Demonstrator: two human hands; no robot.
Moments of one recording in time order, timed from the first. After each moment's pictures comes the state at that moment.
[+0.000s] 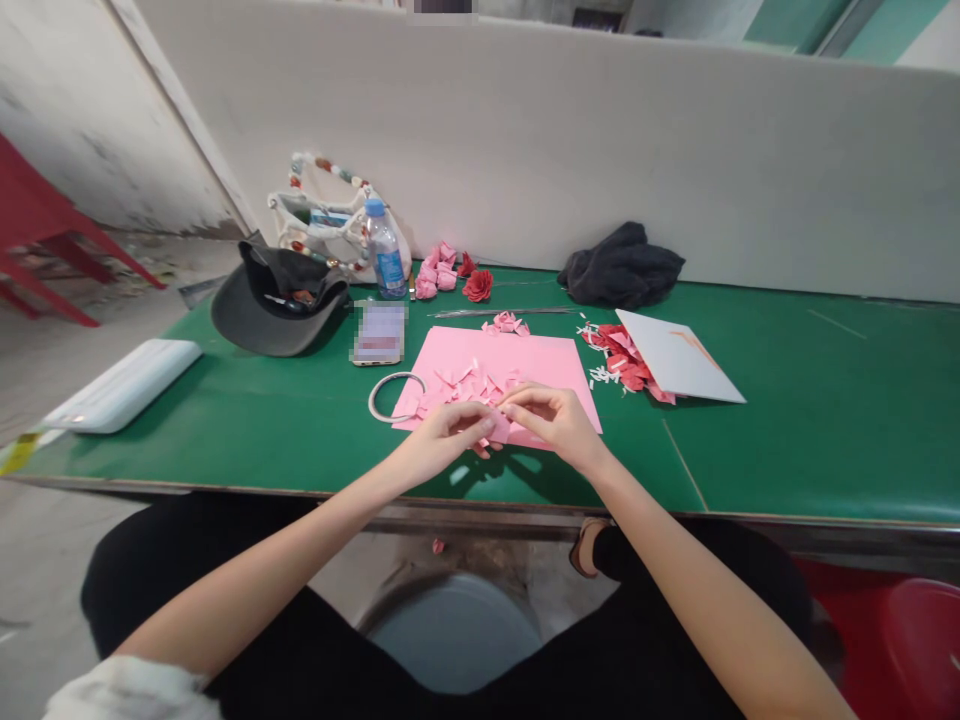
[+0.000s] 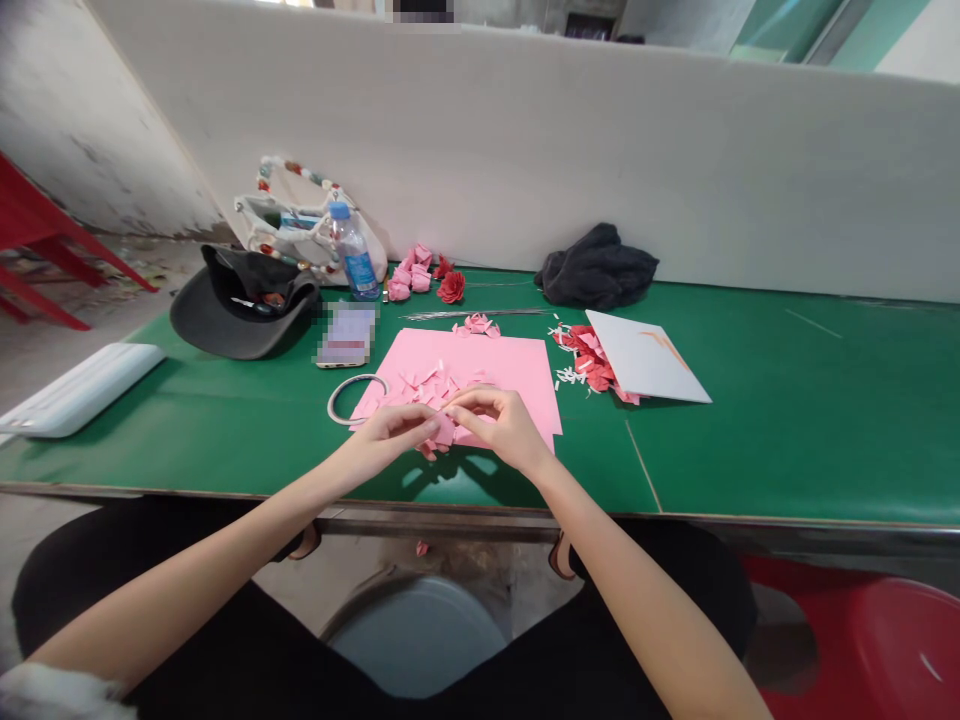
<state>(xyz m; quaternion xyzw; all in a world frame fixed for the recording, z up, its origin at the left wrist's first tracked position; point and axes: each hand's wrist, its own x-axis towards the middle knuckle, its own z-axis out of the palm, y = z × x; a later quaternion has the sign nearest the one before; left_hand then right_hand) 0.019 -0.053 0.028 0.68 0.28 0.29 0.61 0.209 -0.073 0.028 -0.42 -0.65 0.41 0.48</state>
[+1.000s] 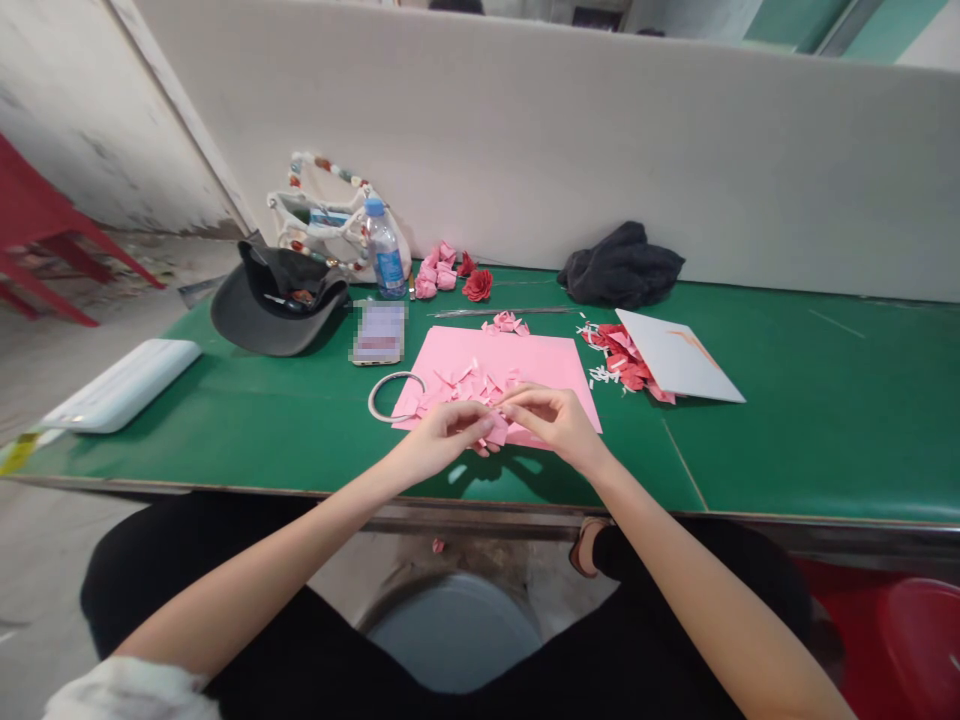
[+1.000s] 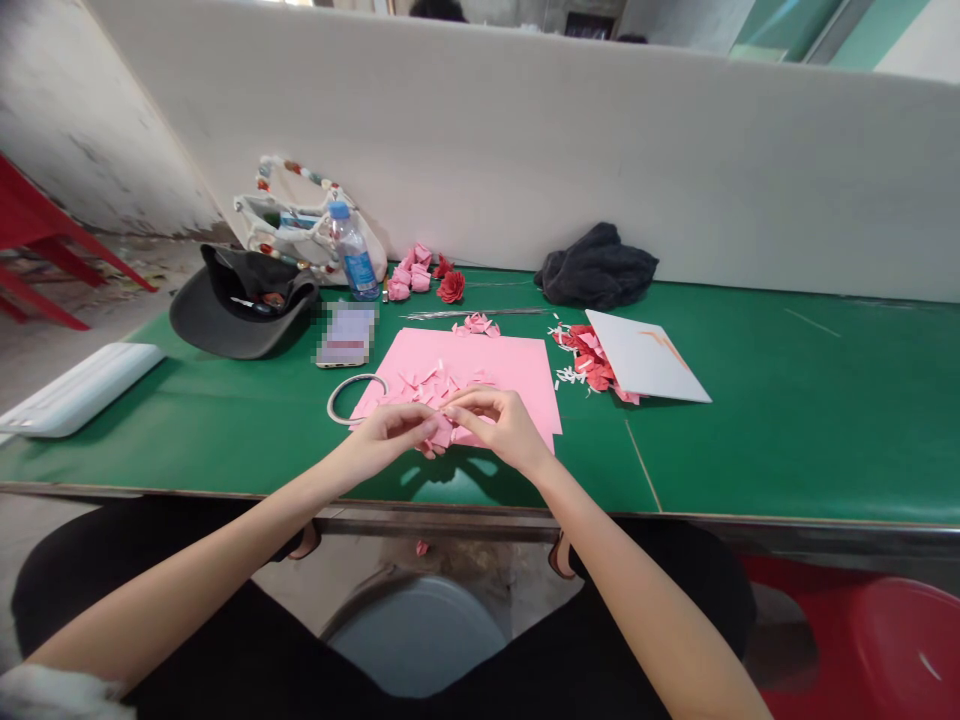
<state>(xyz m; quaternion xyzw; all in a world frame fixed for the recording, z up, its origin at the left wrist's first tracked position) 0.019 -0.051 0.024 0.66 0.29 0.29 0.63 0.209 -0.074 0.029 -0.41 -0.65 0.42 0.48</state>
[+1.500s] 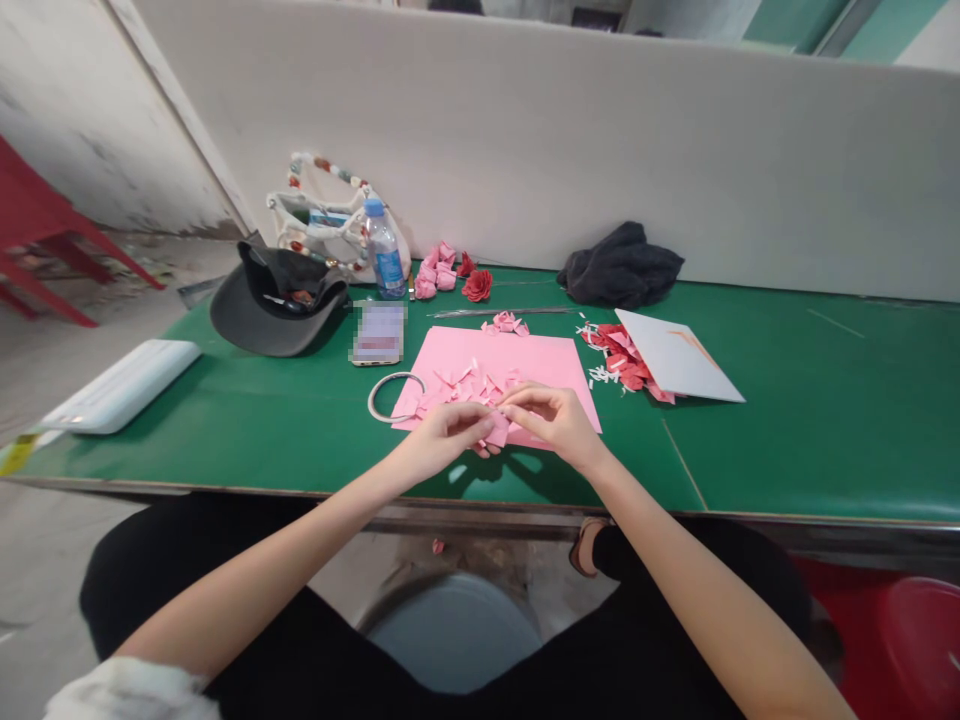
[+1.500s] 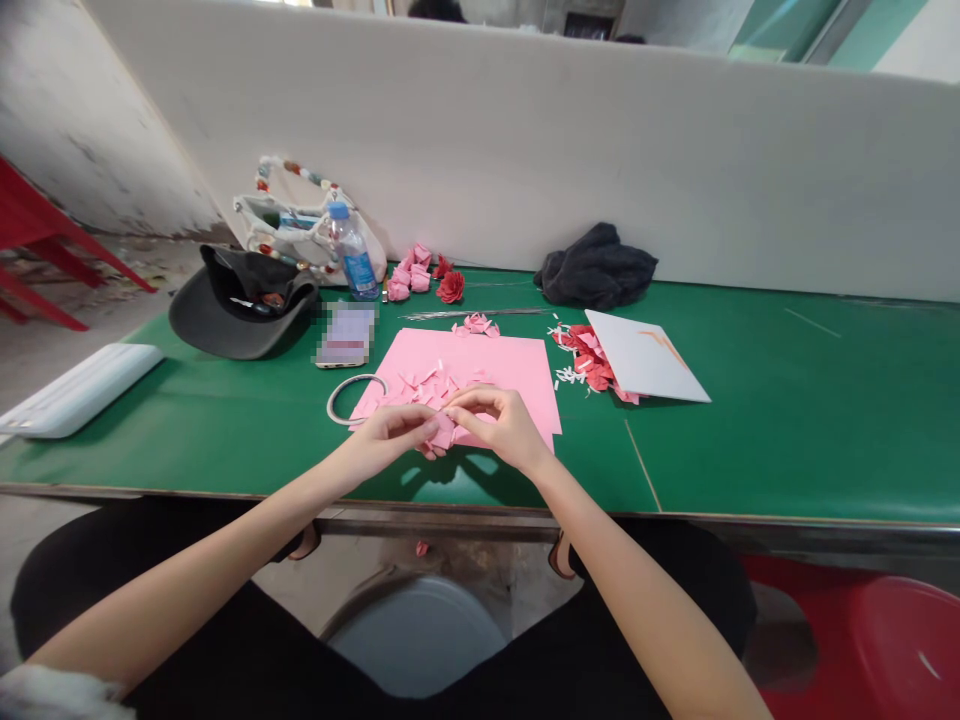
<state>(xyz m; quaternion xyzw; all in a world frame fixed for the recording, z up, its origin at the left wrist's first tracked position) 0.021 -0.052 0.024 0.65 0.29 0.29 0.64 0.209 -0.072 0.027 -0.41 -0.65 0.41 0.49</state>
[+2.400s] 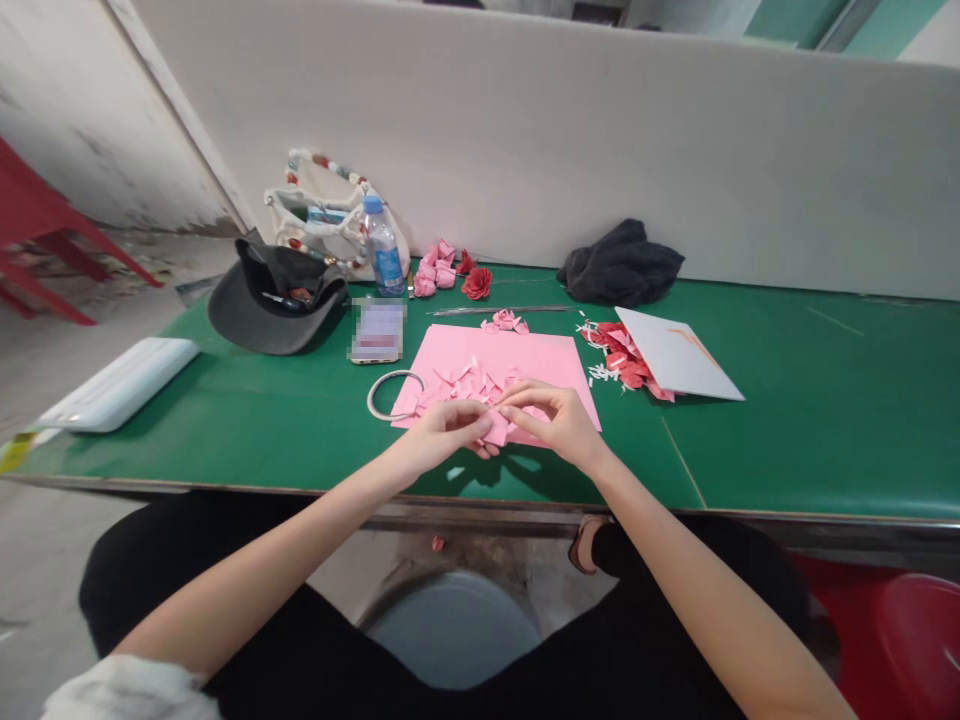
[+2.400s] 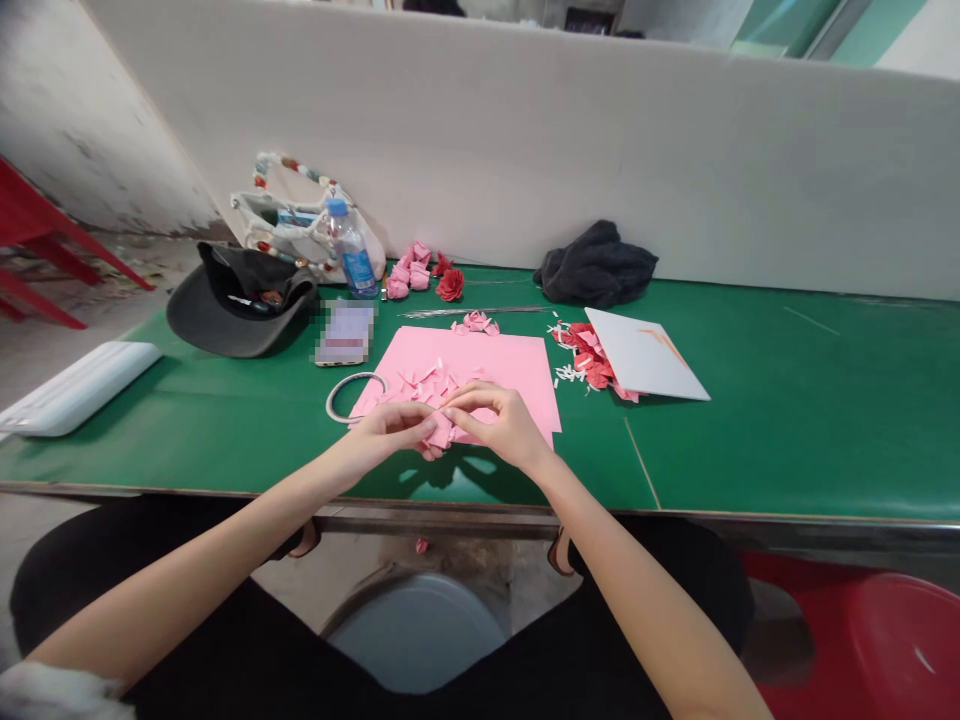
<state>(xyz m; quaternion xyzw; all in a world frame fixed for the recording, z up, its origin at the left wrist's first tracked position) 0.020 -0.052 0.030 0.61 0.28 0.27 0.69 0.211 -0.075 0.033 -0.41 -0.70 0.34 0.47</state>
